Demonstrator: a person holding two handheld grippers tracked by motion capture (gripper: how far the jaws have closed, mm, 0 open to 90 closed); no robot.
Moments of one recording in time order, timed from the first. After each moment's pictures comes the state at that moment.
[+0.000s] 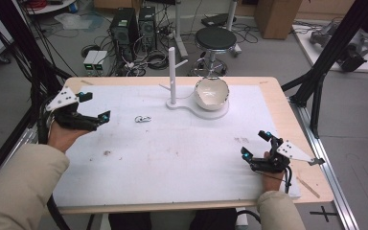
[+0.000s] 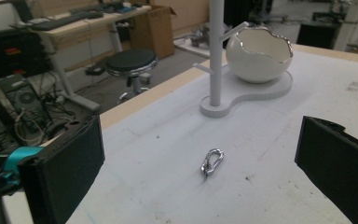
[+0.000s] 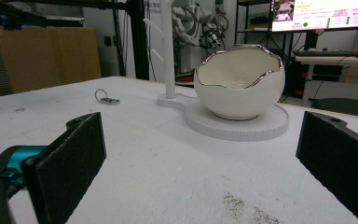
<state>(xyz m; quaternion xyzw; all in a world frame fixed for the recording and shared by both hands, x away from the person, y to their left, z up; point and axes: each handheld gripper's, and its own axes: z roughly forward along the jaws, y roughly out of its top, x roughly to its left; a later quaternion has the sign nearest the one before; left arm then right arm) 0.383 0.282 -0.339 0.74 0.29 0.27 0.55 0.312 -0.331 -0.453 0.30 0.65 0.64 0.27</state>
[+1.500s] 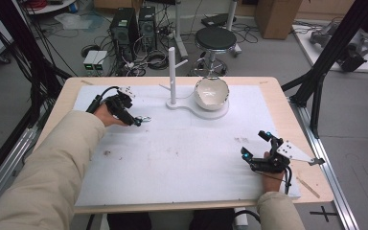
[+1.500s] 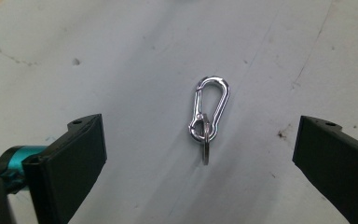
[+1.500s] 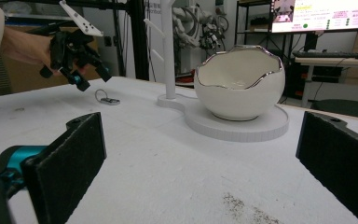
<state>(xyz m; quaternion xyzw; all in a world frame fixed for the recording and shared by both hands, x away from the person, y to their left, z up) 0.498 0.199 -0.407 0.91 0.27 0.09 0.32 0.312 -0.331 -0.453 0.30 0.65 0.64 0.28</state>
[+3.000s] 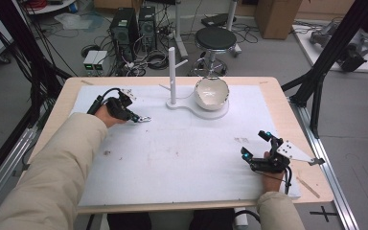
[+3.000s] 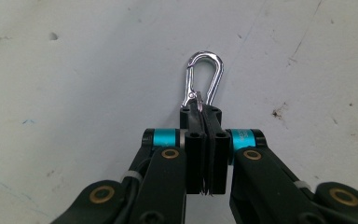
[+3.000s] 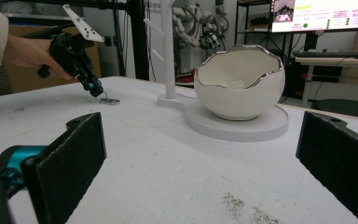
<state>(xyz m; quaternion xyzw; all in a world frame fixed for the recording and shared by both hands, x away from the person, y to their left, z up) 0.498 0.198 -0.408 0.92 0.26 0.06 0.29 0.312 -0.331 -0.453 0.30 0.65 0.64 0.27</state>
